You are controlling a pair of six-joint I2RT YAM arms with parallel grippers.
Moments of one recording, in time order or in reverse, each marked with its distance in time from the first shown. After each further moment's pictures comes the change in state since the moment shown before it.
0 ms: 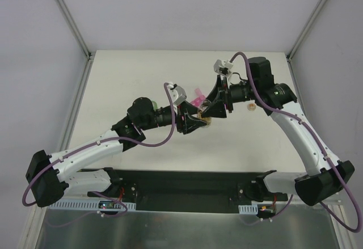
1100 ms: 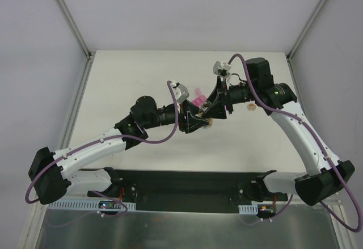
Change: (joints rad) left arm 0.000 0.042 0.020 0.004 0.008 -0.042; right arm 0.013 0.006 0.015 -0.070 0.044 -0.058
